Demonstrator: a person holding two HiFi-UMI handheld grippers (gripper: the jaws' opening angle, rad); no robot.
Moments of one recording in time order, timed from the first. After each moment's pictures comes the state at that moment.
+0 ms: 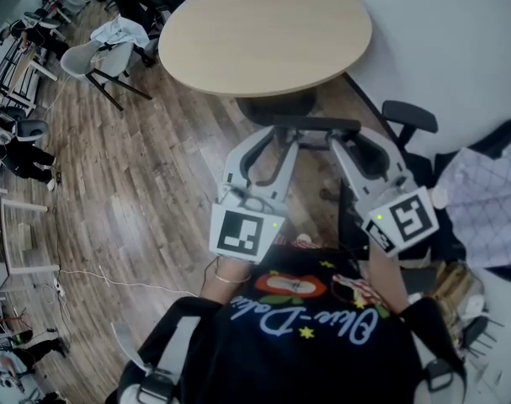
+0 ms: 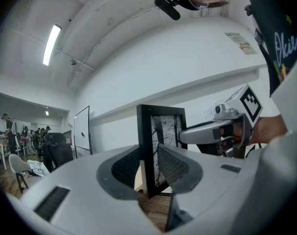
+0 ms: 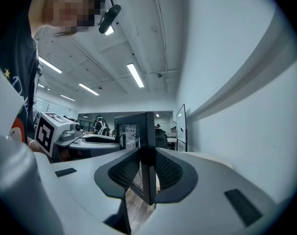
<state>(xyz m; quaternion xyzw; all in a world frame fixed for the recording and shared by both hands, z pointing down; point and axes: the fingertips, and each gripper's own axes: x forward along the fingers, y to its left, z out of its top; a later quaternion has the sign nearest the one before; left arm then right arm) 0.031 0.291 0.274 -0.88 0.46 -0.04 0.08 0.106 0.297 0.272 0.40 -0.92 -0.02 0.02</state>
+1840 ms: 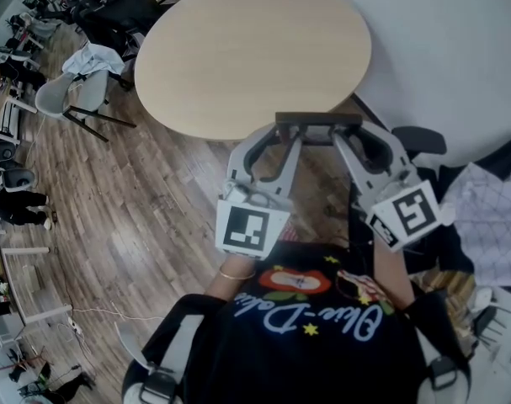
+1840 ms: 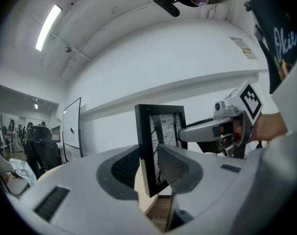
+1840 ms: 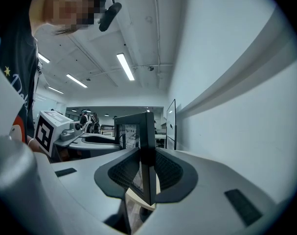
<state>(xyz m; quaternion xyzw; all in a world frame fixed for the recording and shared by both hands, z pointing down) 0.016 0.129 0.284 -0.91 0.40 -0.04 0.07 0.087 0.145 0.276 0.46 -0.89 0.00 0.04</state>
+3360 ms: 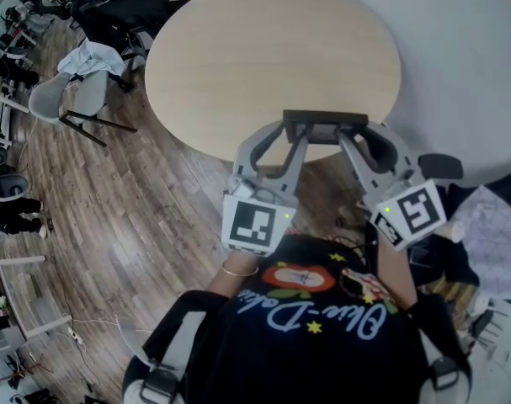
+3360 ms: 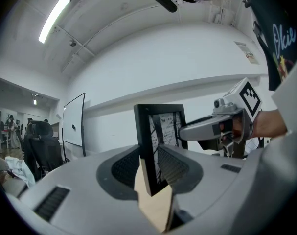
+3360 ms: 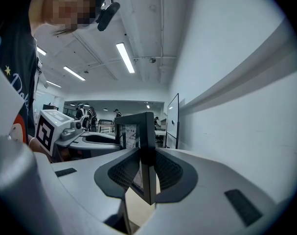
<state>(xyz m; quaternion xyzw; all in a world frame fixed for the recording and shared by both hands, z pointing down) -0.076 0.020 0.291 -0.92 0.39 -0.04 0.06 -0.006 0.039 0.282 0.46 -0.89 -0.01 0.07</state>
